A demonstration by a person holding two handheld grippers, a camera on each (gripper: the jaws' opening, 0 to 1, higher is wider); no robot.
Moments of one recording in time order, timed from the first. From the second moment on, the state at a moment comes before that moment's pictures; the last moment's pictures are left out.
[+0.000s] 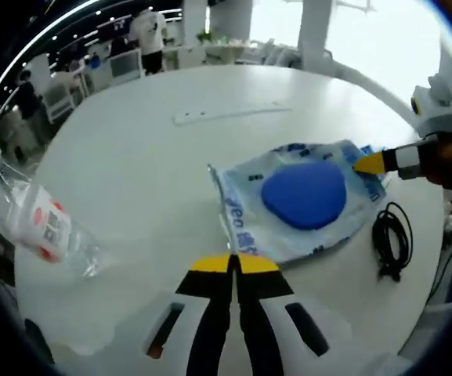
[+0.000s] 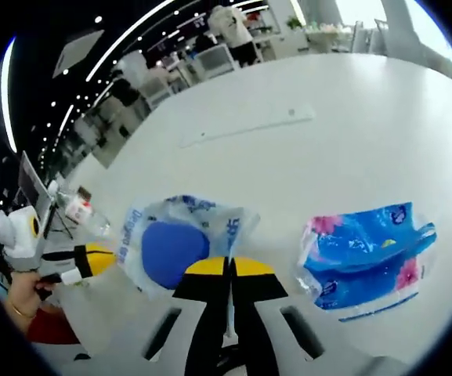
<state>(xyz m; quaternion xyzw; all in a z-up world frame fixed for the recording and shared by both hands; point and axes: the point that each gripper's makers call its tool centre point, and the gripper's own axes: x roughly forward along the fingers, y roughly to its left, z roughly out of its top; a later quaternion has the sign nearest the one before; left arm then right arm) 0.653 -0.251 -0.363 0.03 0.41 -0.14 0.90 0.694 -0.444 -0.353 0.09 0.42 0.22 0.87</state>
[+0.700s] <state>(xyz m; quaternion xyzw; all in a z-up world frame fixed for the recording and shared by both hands) 0.639 -0.263 -0.367 0.00 0.42 -0.13 0.90 0.699 -0.449 -0.365 0.06 0.43 0.21 0.88</state>
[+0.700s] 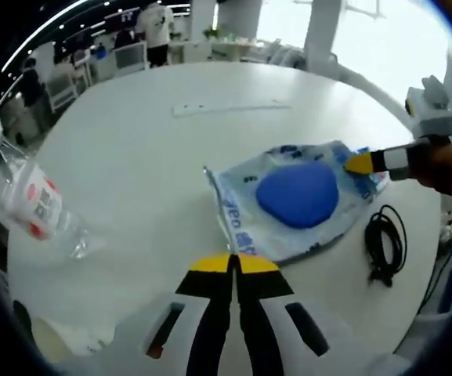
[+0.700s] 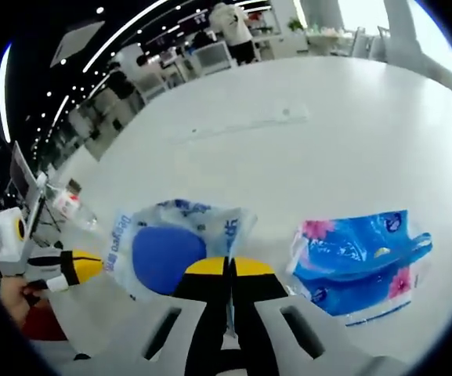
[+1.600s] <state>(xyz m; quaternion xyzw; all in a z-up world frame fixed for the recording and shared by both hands) 0.634 -0.260 -0.386 -0.02 0.43 -0.11 0.89 0.697 -0.453 -0.387 0.04 0.43 0.22 0.87</state>
